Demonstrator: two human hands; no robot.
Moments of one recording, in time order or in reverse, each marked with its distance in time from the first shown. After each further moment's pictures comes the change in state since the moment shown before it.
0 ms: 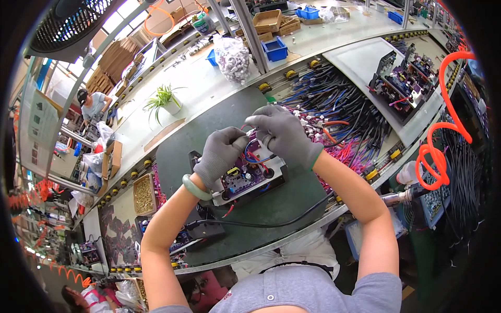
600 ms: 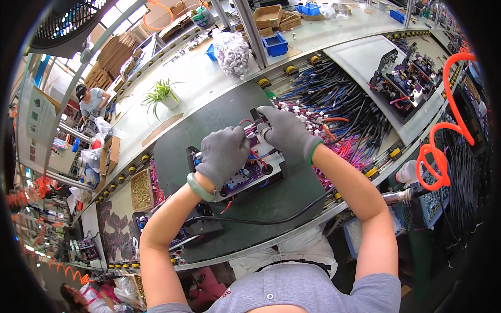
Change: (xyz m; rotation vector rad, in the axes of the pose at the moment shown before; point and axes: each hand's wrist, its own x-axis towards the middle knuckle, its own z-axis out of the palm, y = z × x) left_hand -0.006 0.017 0.014 0.689 0.083 0.206; right_hand -0.002 0.005 -0.001 0.054 -0.146 0.401
